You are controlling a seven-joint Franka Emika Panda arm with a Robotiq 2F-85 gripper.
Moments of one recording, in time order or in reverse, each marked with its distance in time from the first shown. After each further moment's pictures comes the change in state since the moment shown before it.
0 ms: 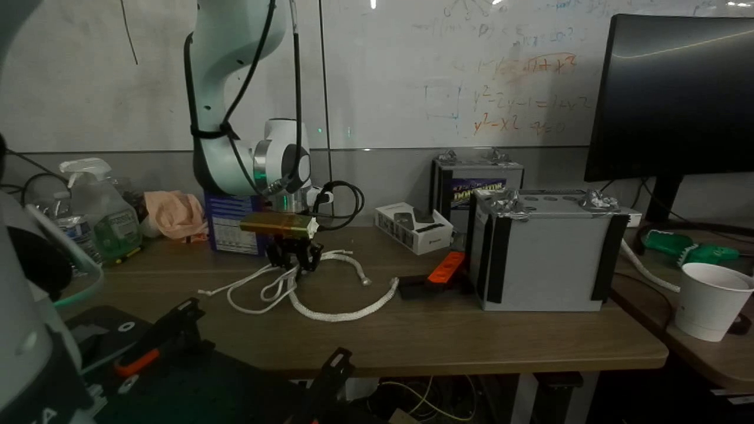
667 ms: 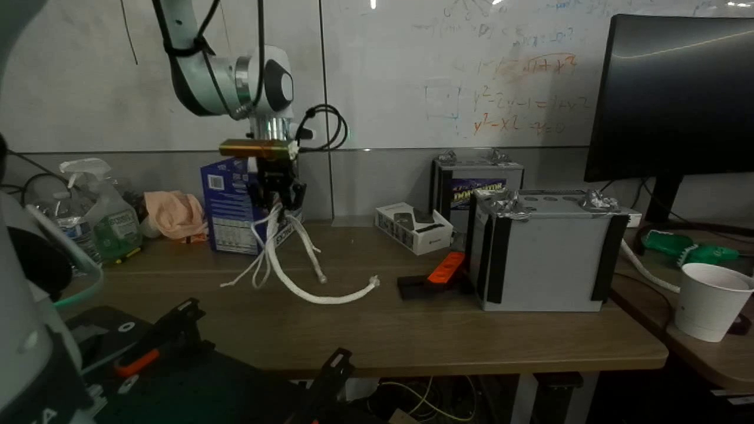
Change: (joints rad) arm 0.017 -0.293 0.064 0.027 0.018 -0.387 0.033
